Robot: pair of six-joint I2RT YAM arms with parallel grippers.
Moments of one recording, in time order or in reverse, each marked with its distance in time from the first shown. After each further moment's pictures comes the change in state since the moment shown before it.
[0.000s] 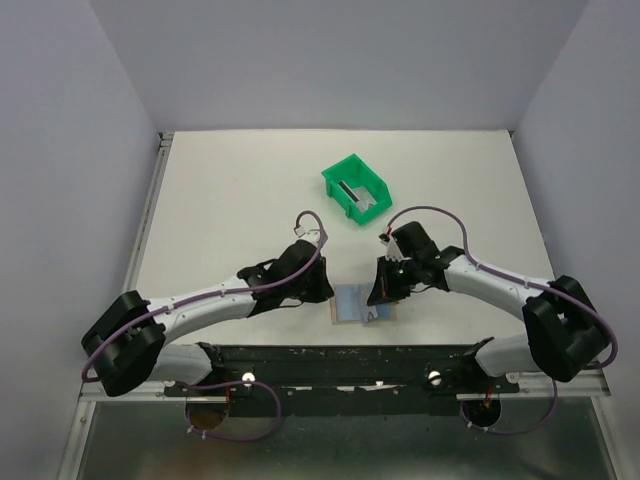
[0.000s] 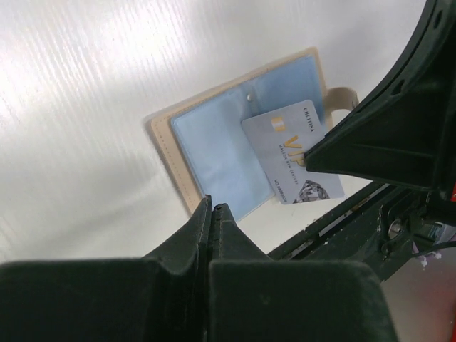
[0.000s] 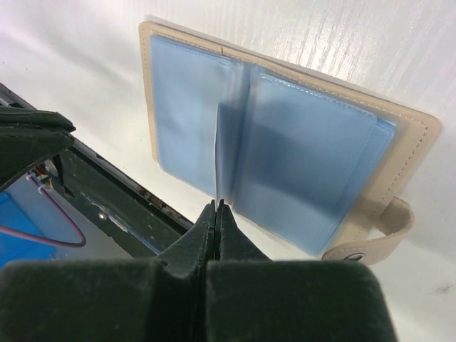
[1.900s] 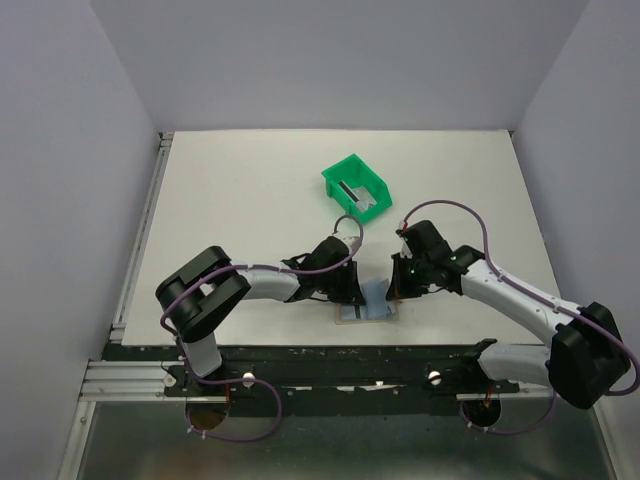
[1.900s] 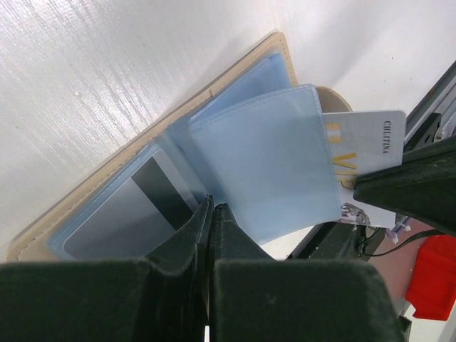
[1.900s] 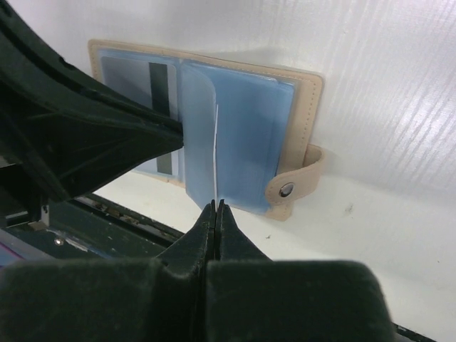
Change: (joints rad) left arm 0.002 0.466 0.134 0.322 0.284 -0.017; right arm 0.000 -0.156 0.040 -0.215 0.247 -0.020
